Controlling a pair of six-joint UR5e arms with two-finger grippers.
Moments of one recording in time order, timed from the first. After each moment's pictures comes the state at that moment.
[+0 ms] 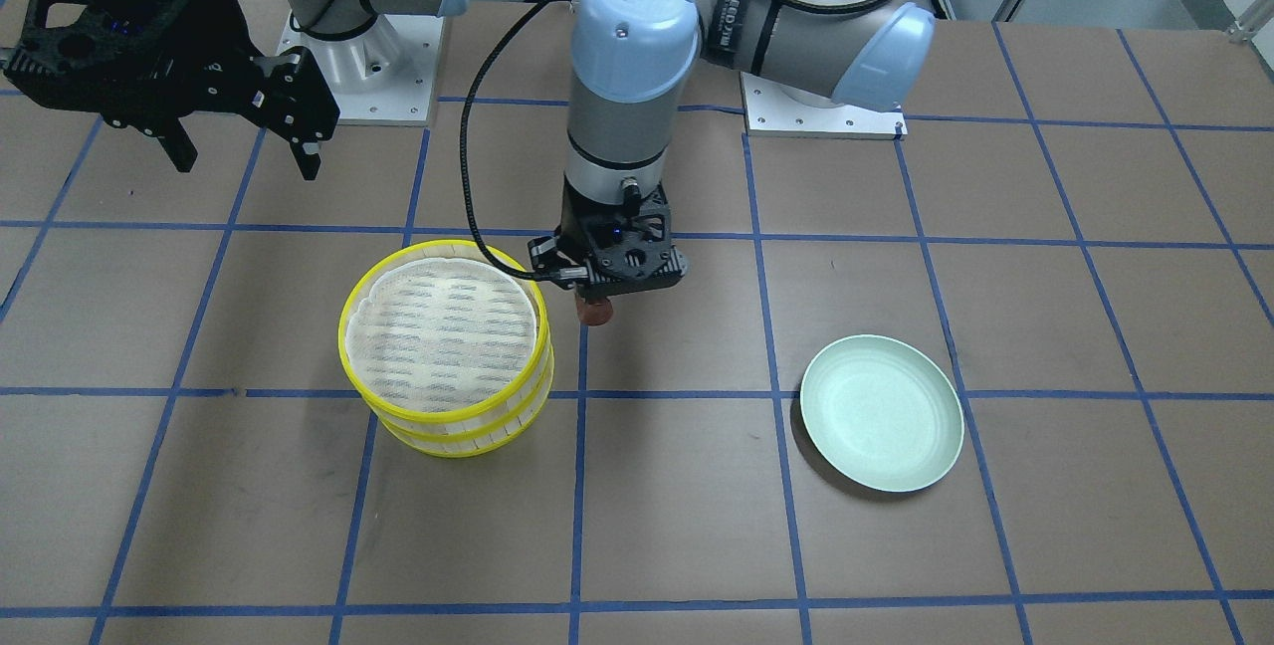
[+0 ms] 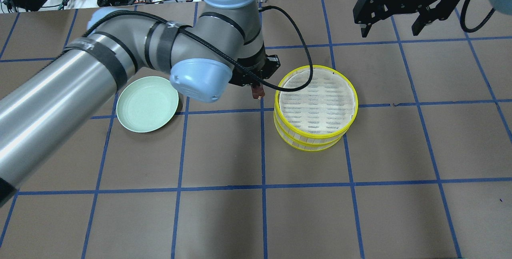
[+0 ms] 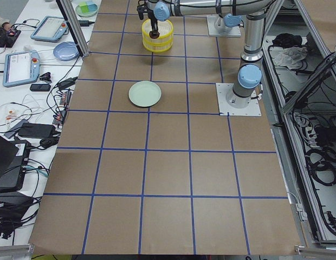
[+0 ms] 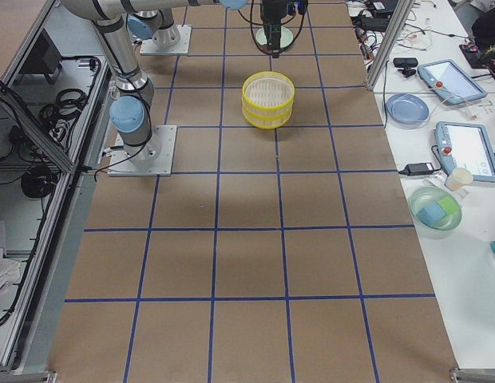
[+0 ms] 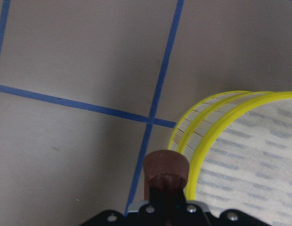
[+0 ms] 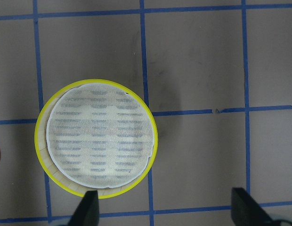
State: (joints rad) left arm -1.99 -1.88 -1.58 -1.14 1.53 -0.68; right arm 1.57 -1.56 1.45 -1.54 -1.60 0.04
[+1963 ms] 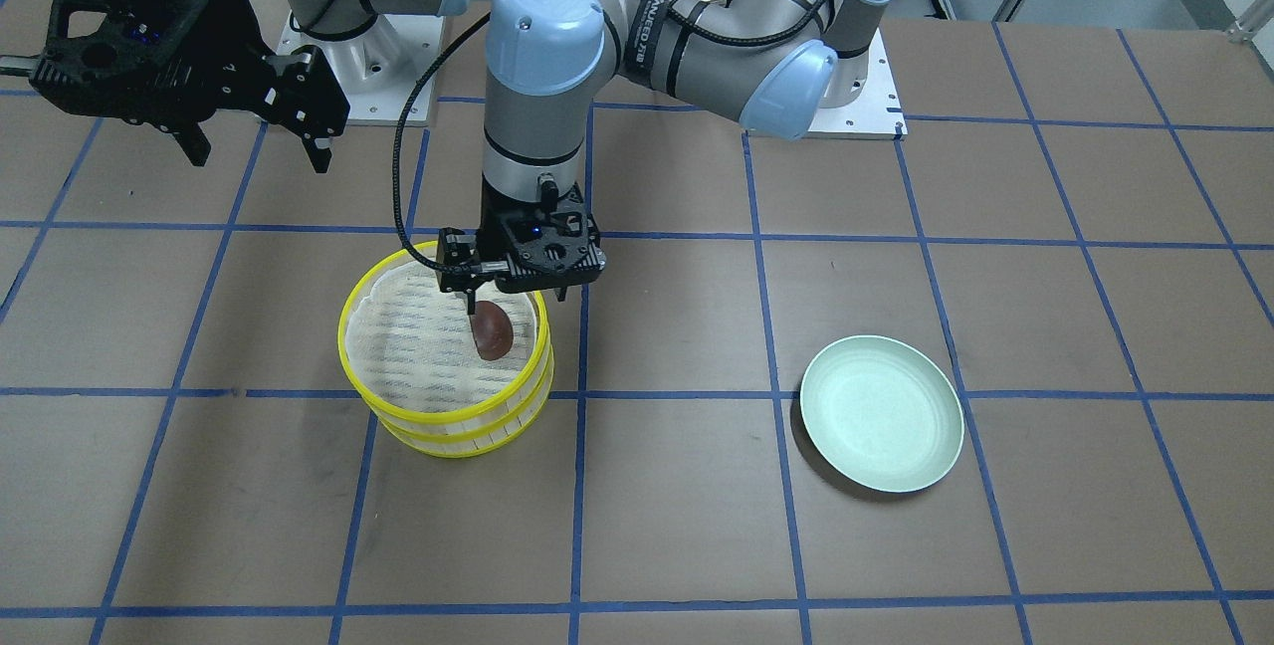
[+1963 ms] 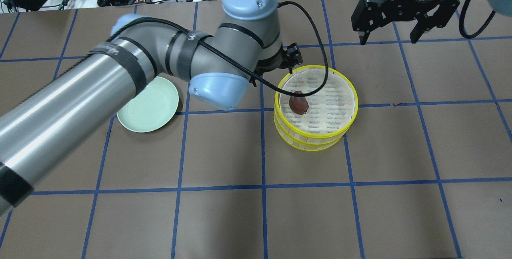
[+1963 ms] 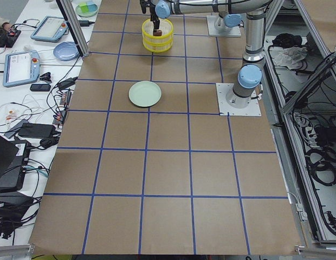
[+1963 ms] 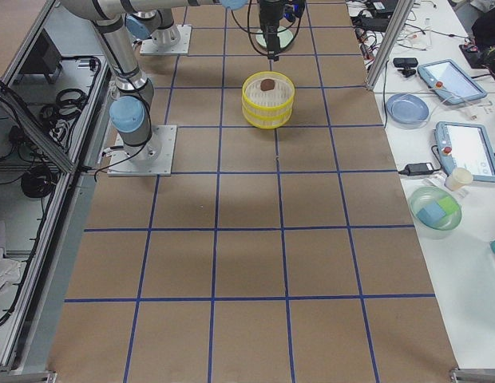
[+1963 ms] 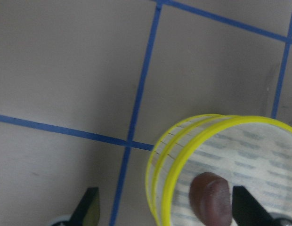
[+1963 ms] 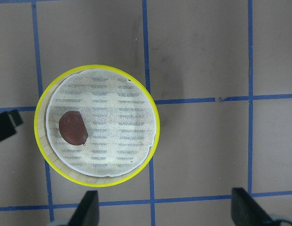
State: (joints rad) left arm -1.95 -1.86 -1.57 -1.08 1.54 -0.60; right arm 1.57 -1.56 1.46 -1.52 -1.60 0.04
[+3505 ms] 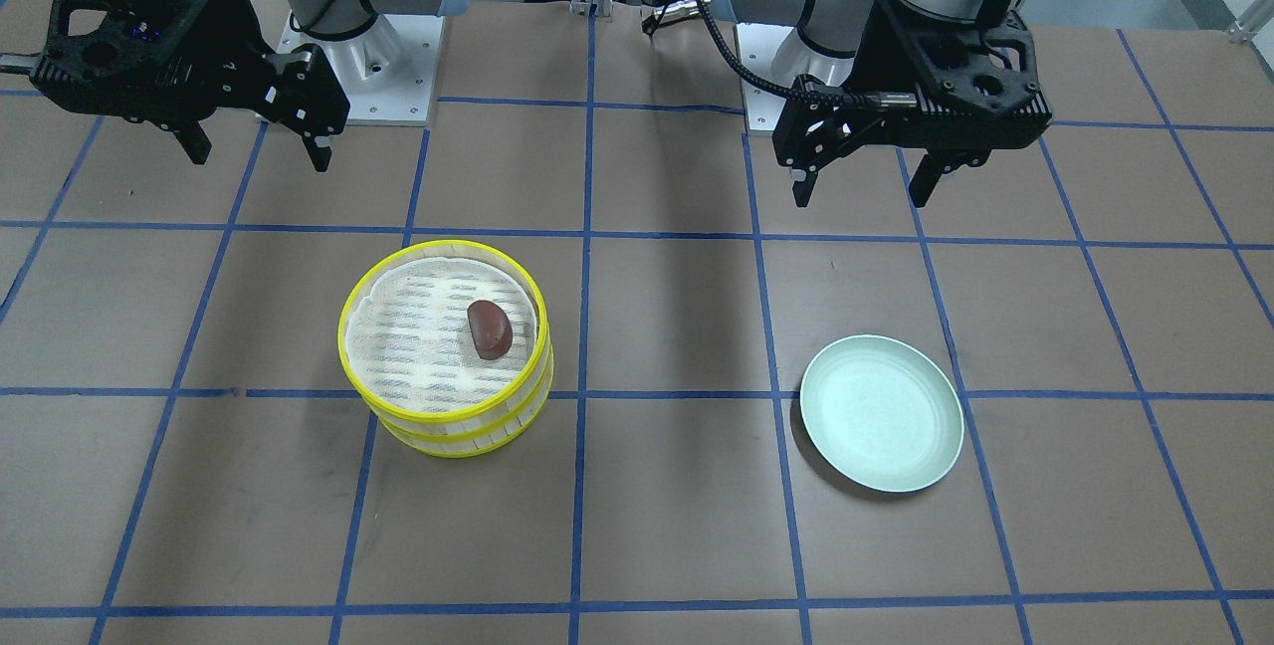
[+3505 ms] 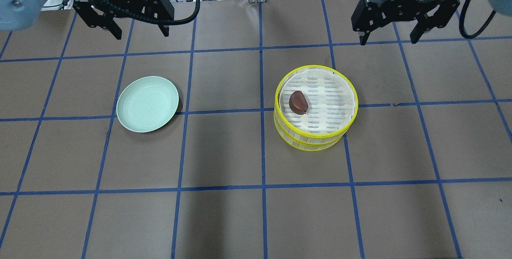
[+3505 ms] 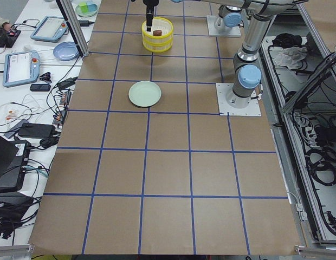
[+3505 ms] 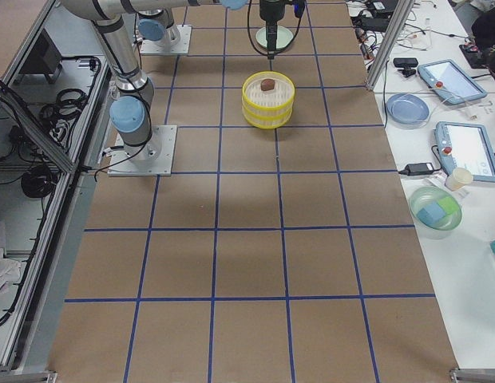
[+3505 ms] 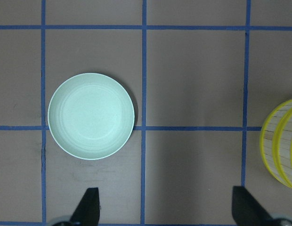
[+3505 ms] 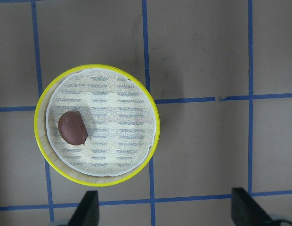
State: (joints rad) left arm -1.63 -1.63 -1.41 -1.55 1.59 -0.08; right arm 1.57 -1.56 1.46 -1.51 -1.60 0.04
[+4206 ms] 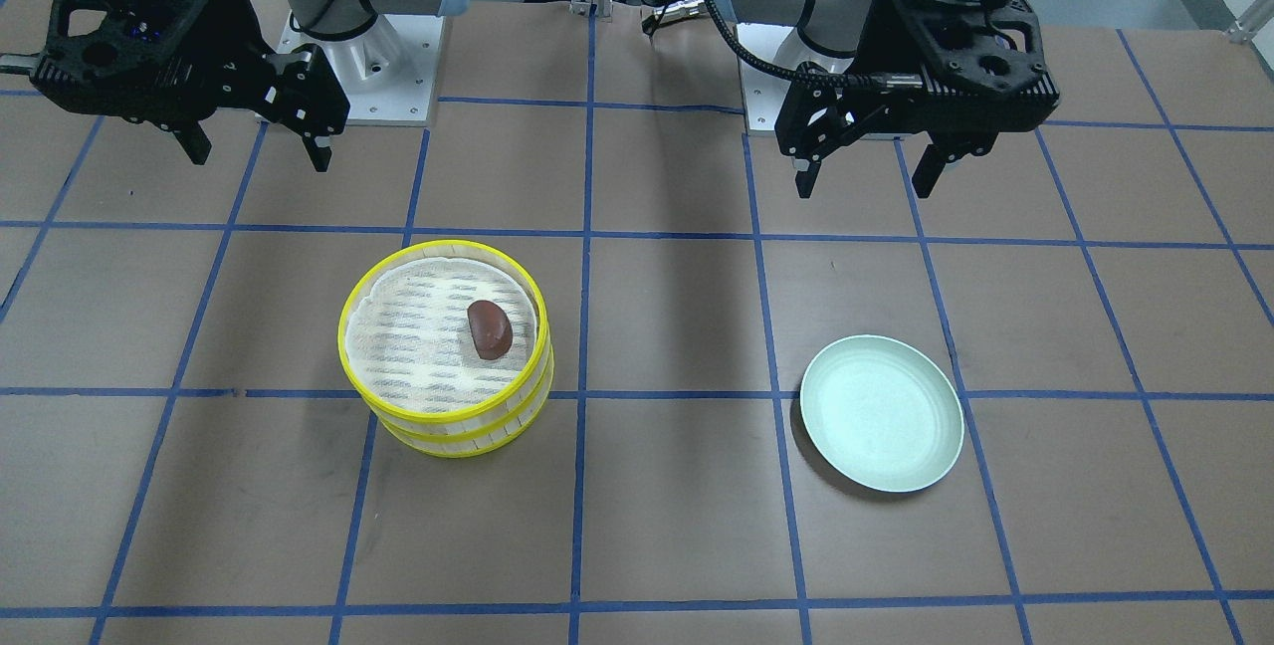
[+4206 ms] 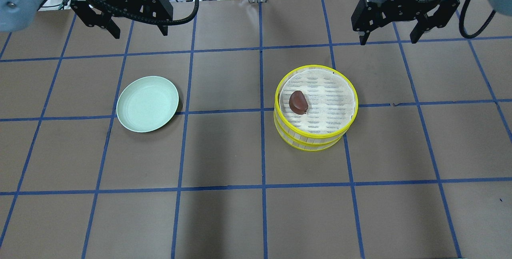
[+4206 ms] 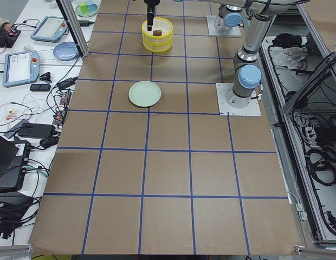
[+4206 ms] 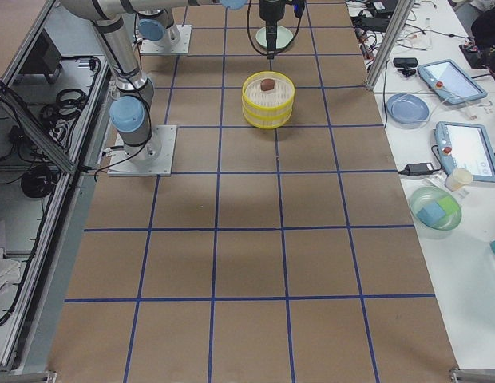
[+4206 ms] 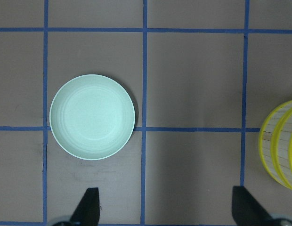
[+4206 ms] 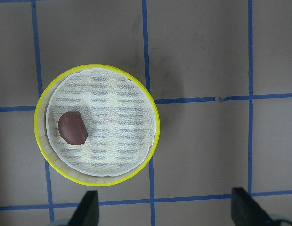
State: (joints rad) left arm -1.63 -1.61 -1.41 -1.55 1.59 -0.09; right arm 1.57 -1.56 1.46 -1.51 -1.60 0.04
